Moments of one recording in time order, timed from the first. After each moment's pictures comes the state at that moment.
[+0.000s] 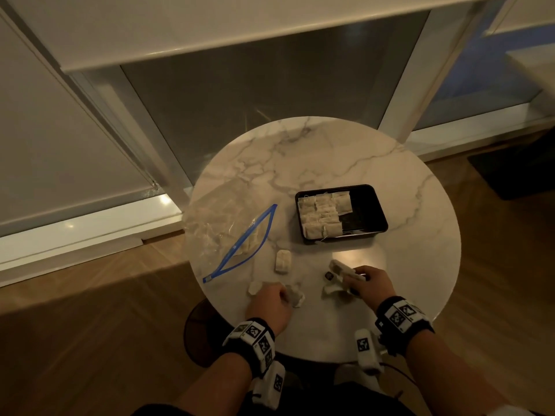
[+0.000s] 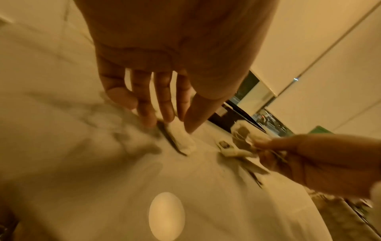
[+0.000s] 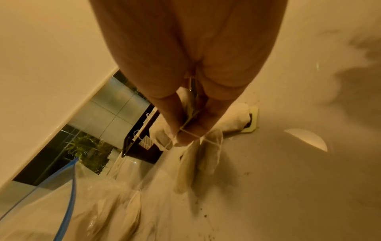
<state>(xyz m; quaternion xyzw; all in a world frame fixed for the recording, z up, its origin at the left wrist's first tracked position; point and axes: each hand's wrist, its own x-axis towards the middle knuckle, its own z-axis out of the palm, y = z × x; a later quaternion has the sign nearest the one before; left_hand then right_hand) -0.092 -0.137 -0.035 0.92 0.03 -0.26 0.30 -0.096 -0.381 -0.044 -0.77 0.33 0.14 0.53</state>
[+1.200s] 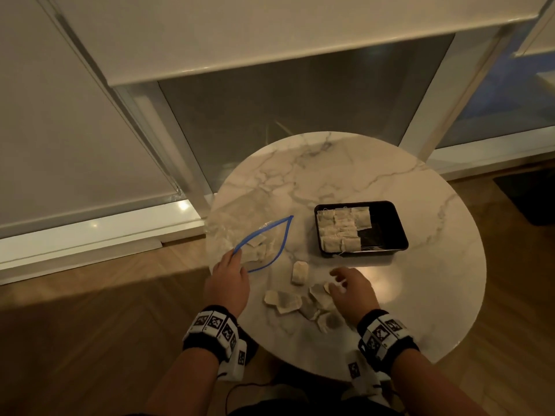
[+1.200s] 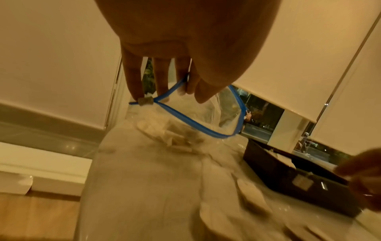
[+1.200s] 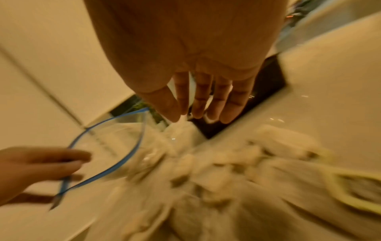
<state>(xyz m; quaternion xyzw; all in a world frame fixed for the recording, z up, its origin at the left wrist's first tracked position) -0.047 -0.044 0.001 0.98 0.05 -0.04 0.20 -0.080 -0.314 -0.016 -0.91 0.14 0.12 0.38</state>
